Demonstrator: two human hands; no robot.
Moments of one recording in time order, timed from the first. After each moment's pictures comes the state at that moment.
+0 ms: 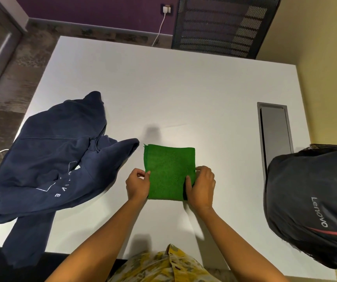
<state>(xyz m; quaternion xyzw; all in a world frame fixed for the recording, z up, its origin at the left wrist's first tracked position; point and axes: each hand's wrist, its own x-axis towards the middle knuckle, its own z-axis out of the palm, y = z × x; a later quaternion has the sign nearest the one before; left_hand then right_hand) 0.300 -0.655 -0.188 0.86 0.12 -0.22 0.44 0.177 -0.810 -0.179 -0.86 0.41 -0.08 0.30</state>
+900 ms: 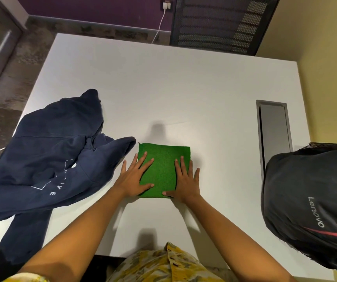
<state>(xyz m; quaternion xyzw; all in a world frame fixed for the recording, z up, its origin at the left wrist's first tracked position) 0.344 -0.624 -0.204 0.86 -0.41 -0.30 0.08 0.205 -0.809 -0.185 -0.92 0.23 0.27 0.18</state>
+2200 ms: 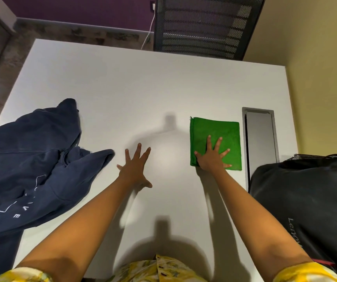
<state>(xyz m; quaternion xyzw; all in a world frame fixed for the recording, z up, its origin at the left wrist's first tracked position) 0.361 -0.750 -0.179 0.87 -0.26 -0.41 0.03 0.242 -1.001 -0.177 -0.80 0.46 0.25 0.28</state>
